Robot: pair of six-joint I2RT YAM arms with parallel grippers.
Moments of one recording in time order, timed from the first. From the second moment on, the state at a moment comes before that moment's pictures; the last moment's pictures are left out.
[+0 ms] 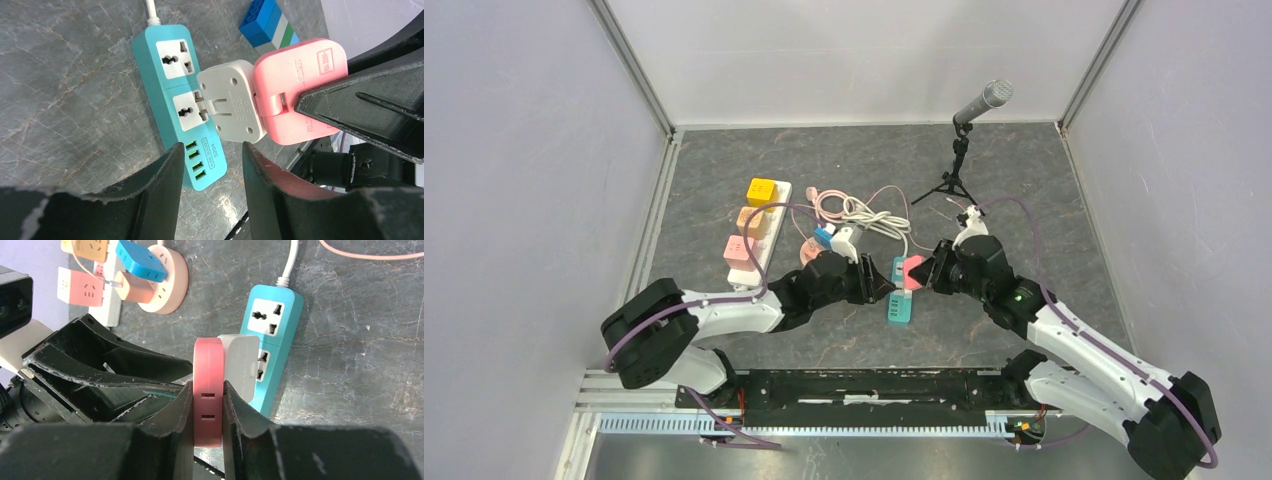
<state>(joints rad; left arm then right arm) -0.97 1.44 0.57 0.43 -0.02 -0.83 0.64 0.90 0.55 -0.22 -0.01 0.80</state>
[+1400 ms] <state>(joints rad) -0.39 1.08 0.62 0.61 0.83 -1.06 0.56 1.09 0.54 0.92 -0.74 1.05</state>
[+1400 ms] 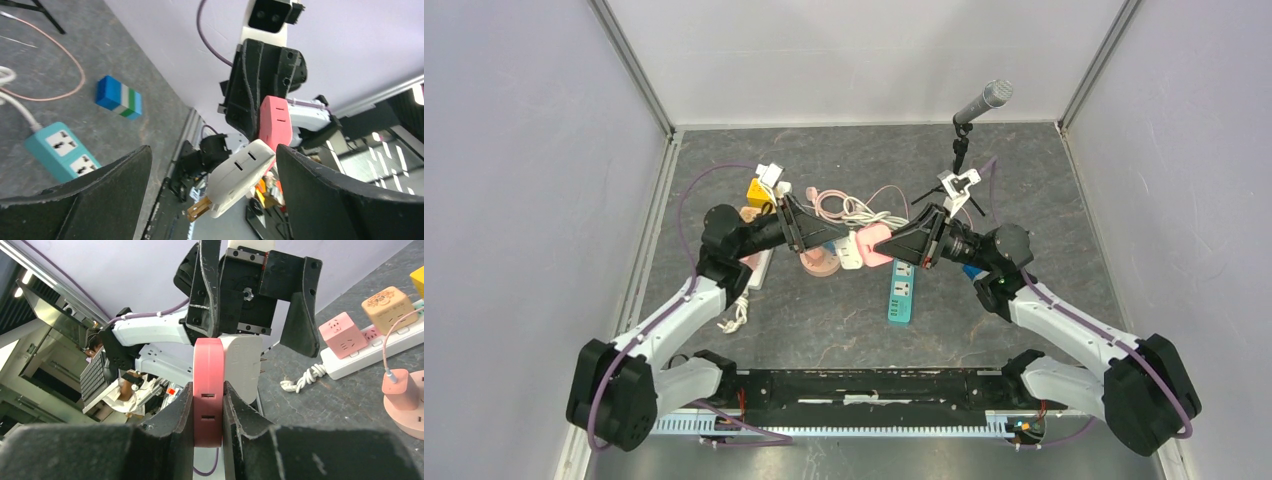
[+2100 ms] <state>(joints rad) -0.38 1.06 0.52 0.86 0.95 -1.31 0.55 1.20 0.51 1.07 -0.72 1.20</state>
